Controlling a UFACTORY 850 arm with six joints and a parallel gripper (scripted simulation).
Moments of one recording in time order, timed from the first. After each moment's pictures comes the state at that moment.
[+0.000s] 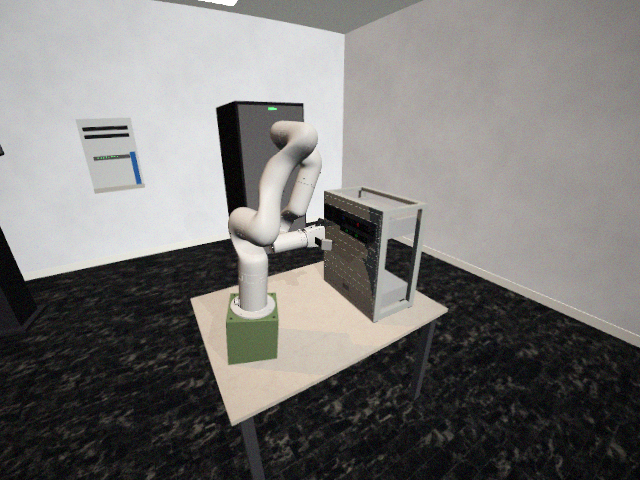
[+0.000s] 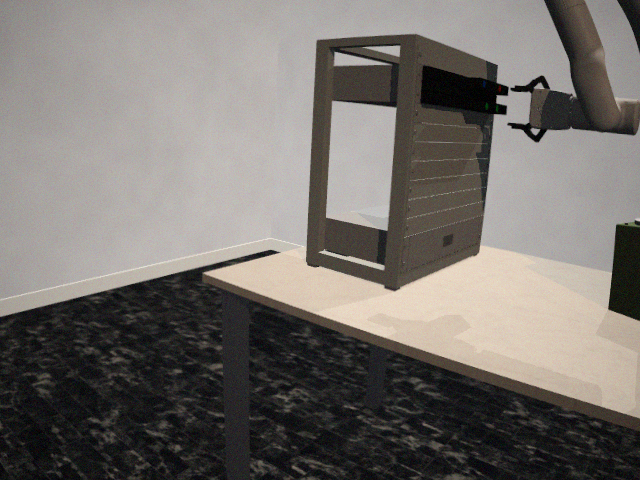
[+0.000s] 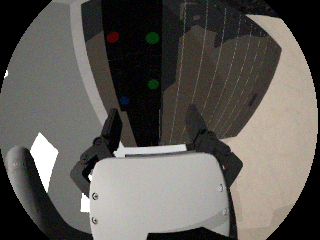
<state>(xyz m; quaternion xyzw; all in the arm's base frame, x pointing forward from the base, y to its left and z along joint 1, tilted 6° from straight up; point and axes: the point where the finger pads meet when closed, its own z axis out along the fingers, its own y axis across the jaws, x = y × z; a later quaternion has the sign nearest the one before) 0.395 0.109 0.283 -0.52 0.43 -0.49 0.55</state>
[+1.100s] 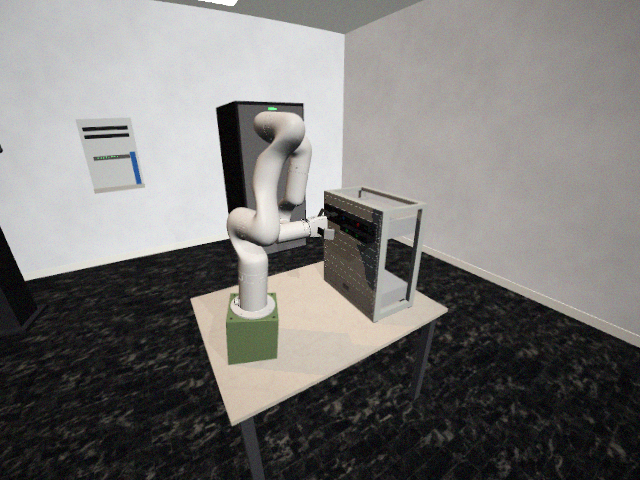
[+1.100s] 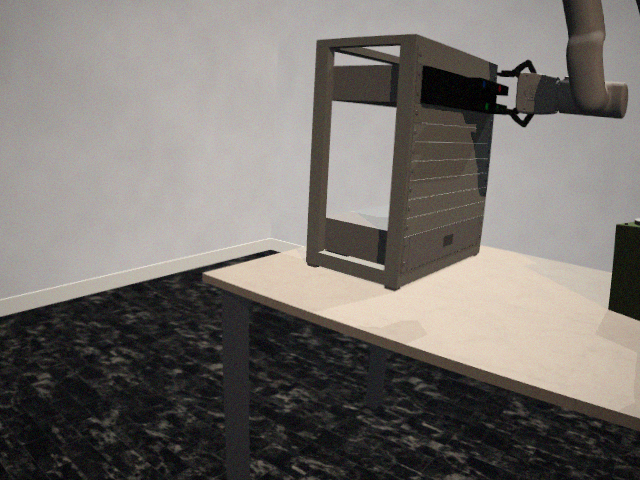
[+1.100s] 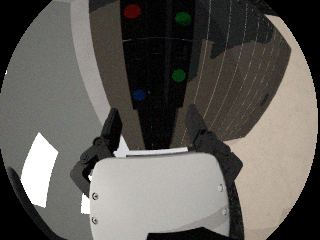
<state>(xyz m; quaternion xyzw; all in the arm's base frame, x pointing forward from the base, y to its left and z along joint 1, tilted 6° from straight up) 0.417 0.142 0.320 -0.51 0.43 -0.49 0.55</state>
